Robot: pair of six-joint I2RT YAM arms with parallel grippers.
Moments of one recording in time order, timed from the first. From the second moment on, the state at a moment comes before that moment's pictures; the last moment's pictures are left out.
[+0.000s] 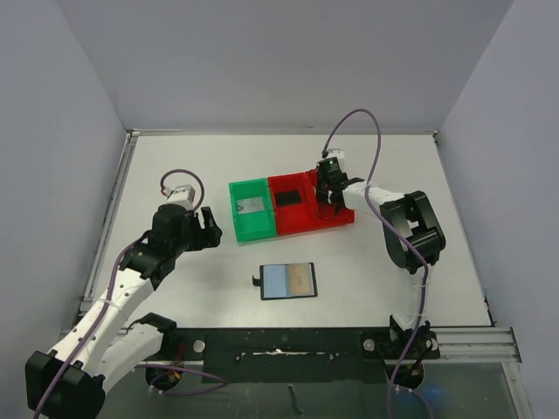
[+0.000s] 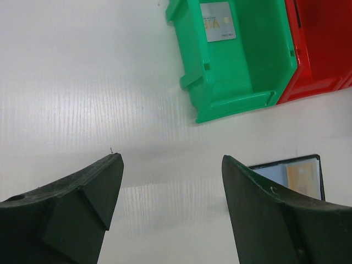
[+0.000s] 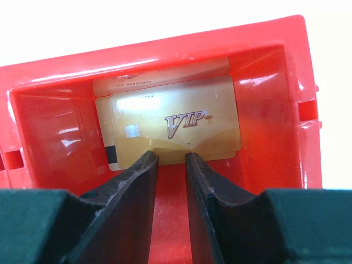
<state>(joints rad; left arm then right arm) -0.38 0.88 0.66 -0.41 -0.07 -0.45 0.41 1.99 1.29 -0.14 0.27 0.31</state>
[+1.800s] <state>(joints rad) -0.40 0.91 0.66 -0.39 0.03 -0.44 0.48 1.50 1.07 -0.37 0.22 0.31</state>
